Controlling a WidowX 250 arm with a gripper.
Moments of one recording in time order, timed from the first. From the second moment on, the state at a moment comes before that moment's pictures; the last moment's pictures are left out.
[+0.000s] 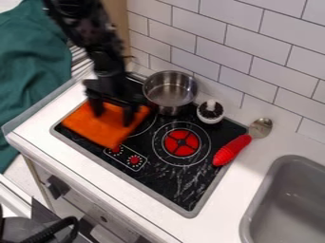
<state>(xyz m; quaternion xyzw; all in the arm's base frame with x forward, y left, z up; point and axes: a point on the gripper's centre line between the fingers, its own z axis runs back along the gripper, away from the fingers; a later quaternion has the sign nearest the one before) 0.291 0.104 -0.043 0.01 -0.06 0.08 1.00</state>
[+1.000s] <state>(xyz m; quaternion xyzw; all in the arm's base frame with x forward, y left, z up) 0.288 -0.032 -0.024 0.04 -0.01 0.03 1.00</state>
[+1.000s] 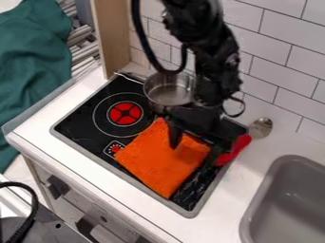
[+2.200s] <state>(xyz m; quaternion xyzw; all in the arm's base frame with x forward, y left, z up) 0.303 -0.063 0.044 0.04 -0.10 0.06 0.99</state>
